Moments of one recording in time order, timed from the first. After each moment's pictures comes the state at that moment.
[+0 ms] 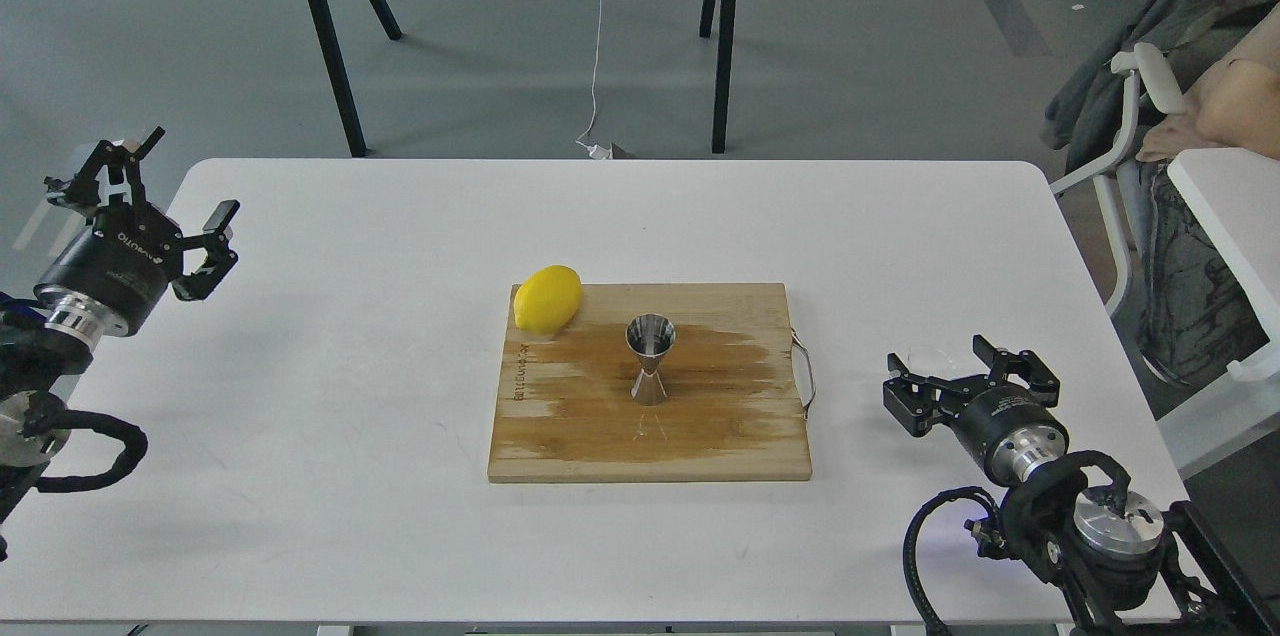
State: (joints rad) left arm -0.47 0.64 -0.75 -0.75 0.15 -0.49 -0.49; right arm -0.03 -0.07 1.48 1.30 0.17 -0.13 -0.15
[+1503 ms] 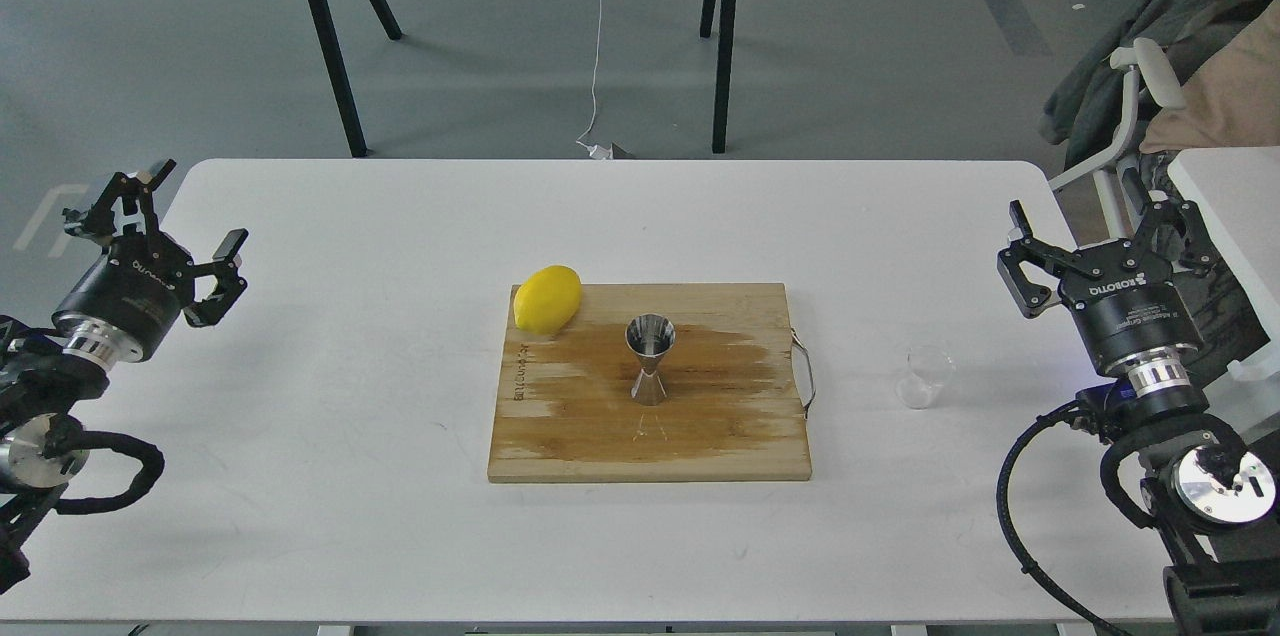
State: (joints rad) left arm -0.44 0.59 -0.75 -0.69 0.15 -0.49 -0.49; right arm 0.12 -0.26 1.46 1.11 0.16 0.49 -0.03
